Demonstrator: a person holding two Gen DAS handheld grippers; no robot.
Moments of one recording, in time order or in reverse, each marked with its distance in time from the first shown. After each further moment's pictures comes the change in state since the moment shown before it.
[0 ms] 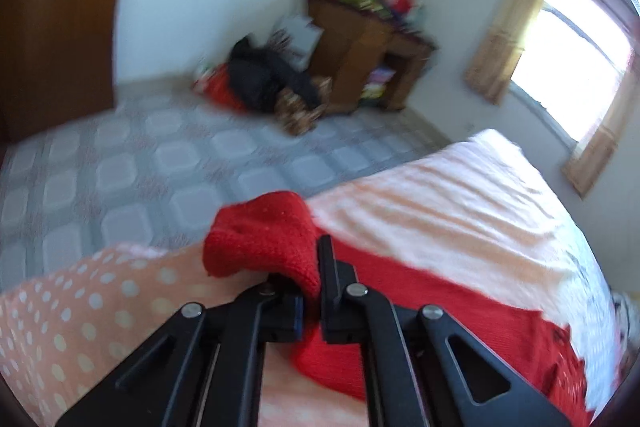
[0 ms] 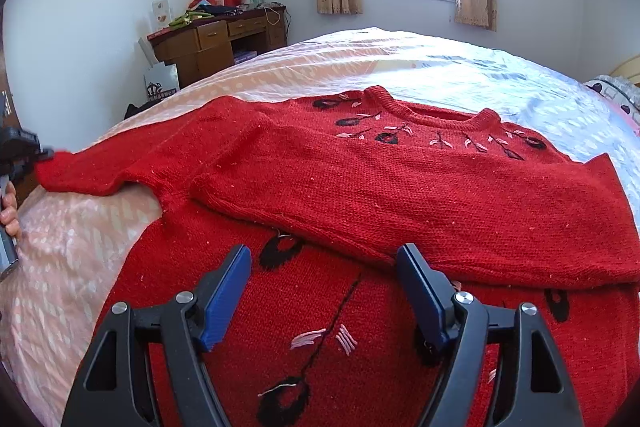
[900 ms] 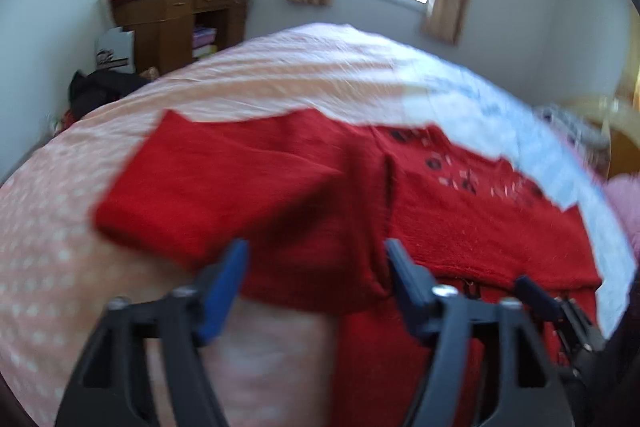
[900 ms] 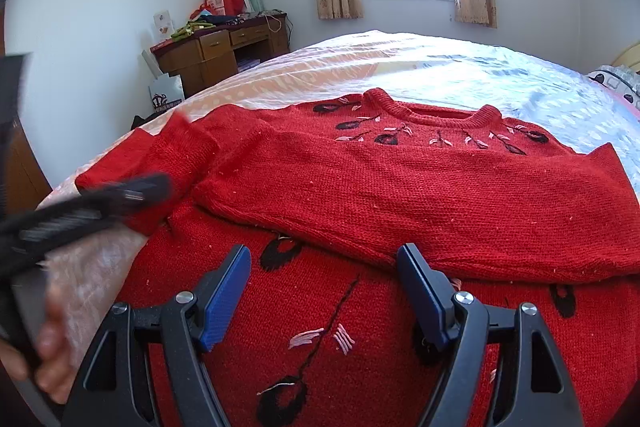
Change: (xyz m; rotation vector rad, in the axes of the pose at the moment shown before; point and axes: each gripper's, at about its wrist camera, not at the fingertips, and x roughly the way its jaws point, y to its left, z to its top) left arm -0.062 -0.139 -0.138 0.453 0.175 -0.321; right arm 0.001 -0.006 -0.002 0.023 -0.013 0.025
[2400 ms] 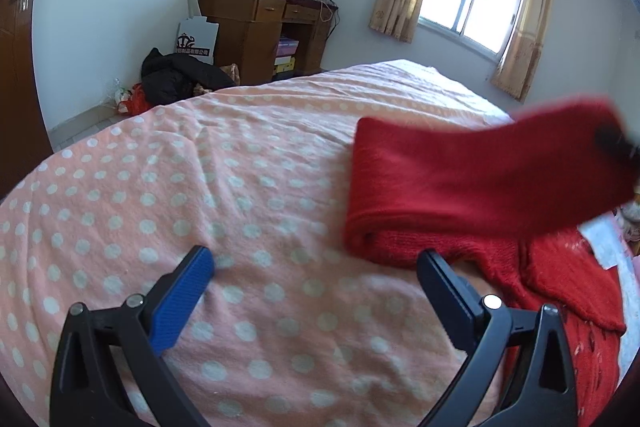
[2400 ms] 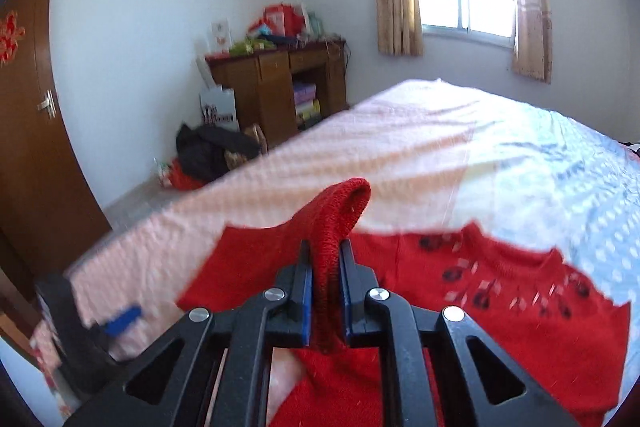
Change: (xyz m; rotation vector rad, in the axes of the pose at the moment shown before) left arm -0.015 0.102 -0.016 -0.181 -0.082 0.164; right arm -0.030 0.093 0.140 -0.130 -0.102 0.137
